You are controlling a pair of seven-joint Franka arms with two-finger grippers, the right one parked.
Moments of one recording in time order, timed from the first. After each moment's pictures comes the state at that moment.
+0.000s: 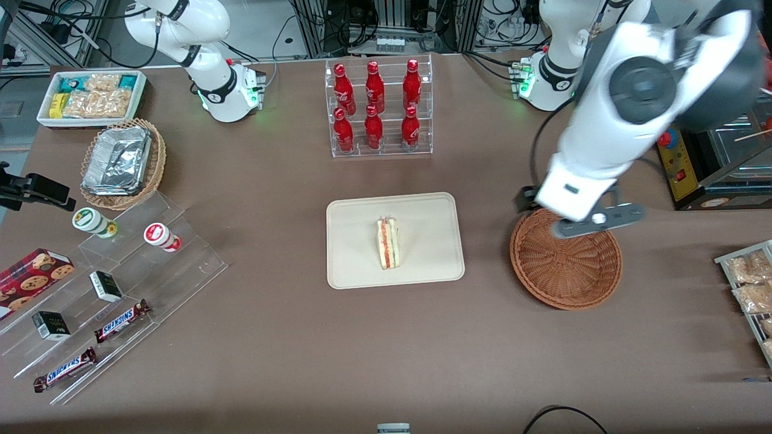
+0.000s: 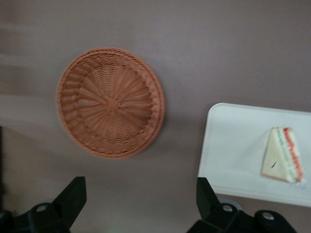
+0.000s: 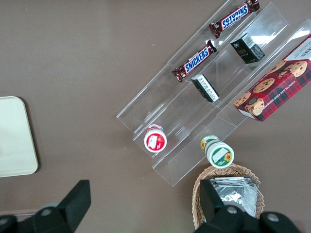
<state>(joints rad) -0.16 0.21 -0.23 -1.43 0.11 1.53 -0.53</state>
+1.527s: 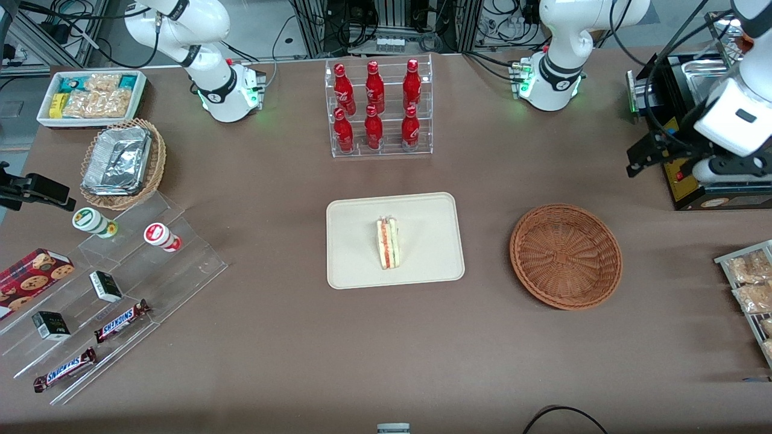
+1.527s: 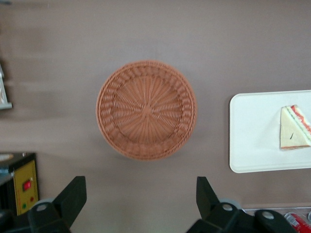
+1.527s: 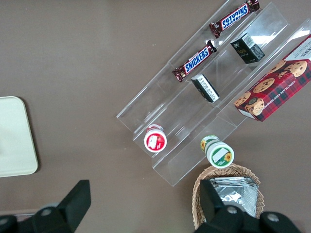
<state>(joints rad) -0.05 -0.02 -0.04 -1.60 -0.03 1.61 -0.09</state>
